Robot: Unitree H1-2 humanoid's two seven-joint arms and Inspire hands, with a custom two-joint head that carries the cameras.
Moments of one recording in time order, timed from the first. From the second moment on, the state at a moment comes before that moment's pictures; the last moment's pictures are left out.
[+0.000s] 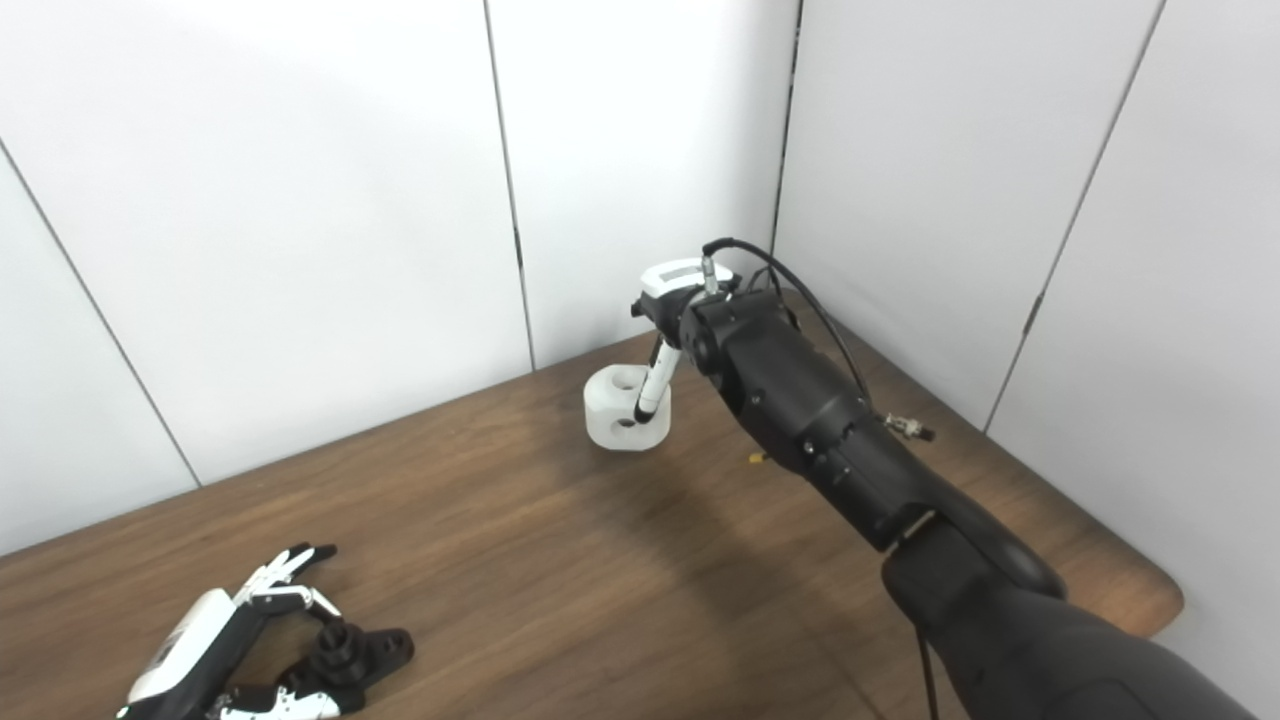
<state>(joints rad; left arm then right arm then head) -0.50 0.26 -0.48 0.60 0.45 -0.45 -0.05 -0.72 -0.66 0.24 0.18 -1.09 0.45 0.78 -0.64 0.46</state>
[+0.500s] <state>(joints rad) -0.49 0.27 -0.48 0.58 0.45 -0.44 -0.05 -0.73 -0.62 0.25 0.24 -1.13 0.45 0.79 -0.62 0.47</state>
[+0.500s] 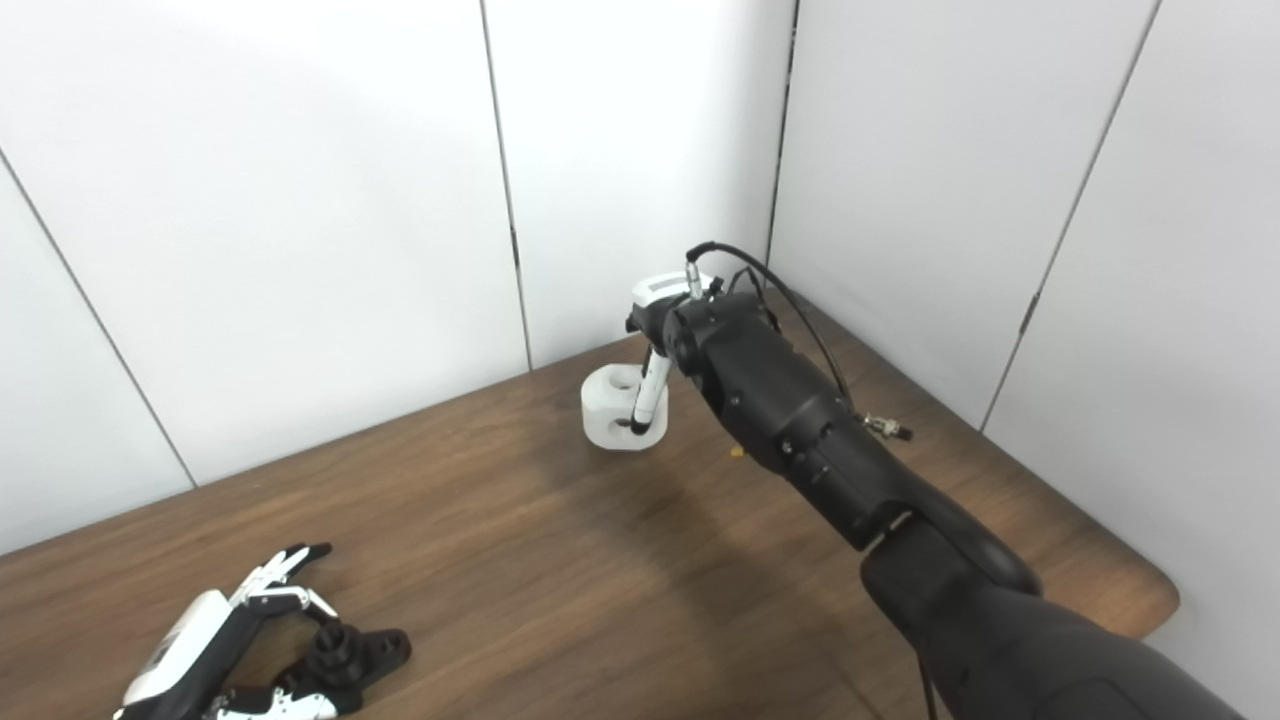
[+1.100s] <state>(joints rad) -0.47 0.27 -0.47 0.54 0.45 -0.42 -0.06 -0.74 -0.59 0.25 0.28 -1.14 0.45 0.77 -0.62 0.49</state>
